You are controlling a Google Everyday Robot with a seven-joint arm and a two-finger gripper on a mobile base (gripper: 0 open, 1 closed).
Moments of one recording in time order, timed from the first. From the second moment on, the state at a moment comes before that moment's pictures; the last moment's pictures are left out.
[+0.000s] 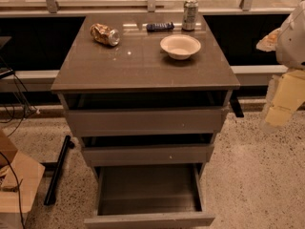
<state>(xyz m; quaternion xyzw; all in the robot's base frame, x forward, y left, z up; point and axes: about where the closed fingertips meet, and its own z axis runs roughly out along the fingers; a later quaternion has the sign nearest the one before) 0.438 -0.217 0.976 -0.60 0.78 -0.03 0.16</state>
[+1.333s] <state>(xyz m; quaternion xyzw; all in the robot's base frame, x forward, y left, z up) 0.438 -0.236 0.896 -0.56 0.80 0.04 0.21</state>
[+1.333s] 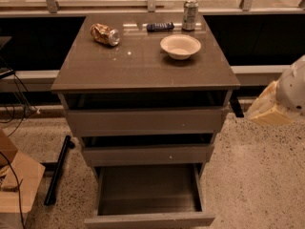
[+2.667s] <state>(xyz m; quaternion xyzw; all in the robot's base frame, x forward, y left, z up) 0.431 -0.242 0.802 -0.50 0.83 0.13 0.21</state>
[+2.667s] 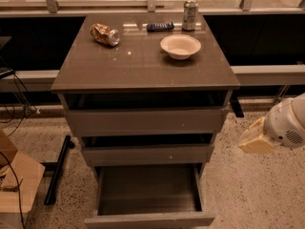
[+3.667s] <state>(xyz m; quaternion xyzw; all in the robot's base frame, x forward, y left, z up) 0.383 -0.168 0.602 -0.44 0.84 0.26 0.18</state>
